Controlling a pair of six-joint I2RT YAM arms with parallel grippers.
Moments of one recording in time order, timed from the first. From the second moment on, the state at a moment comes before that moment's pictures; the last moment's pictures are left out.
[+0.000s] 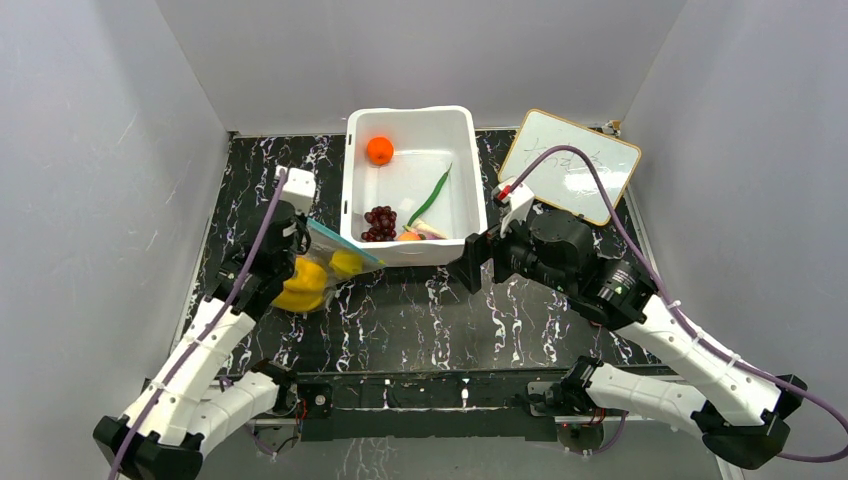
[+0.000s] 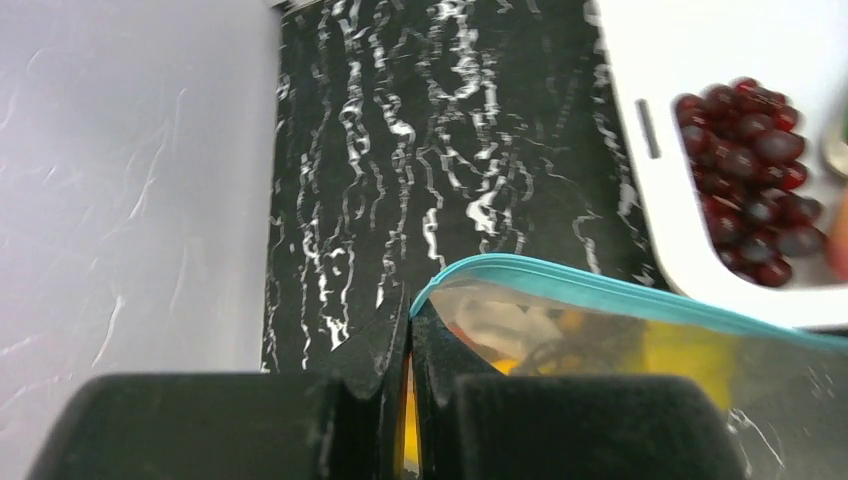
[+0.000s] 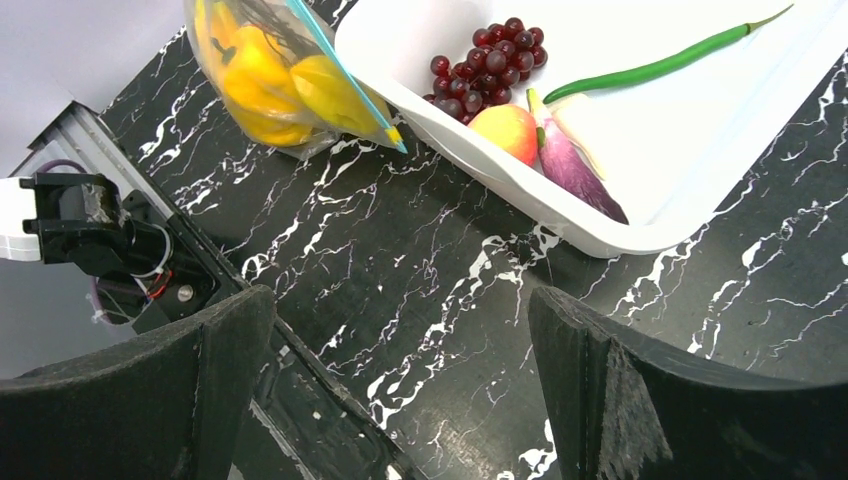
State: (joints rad) left arm -0.46 0.87 0.93 -0.52 -0.55 0.22; right arm 0.85 0.89 1.08 -0.56 0.00 0.26
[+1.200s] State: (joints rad) left arm 0.15 1.34 1.11 -0.27 -0.35 0.07; right arm 0.85 0.86 1.02 -0.49 -0.07 0.26
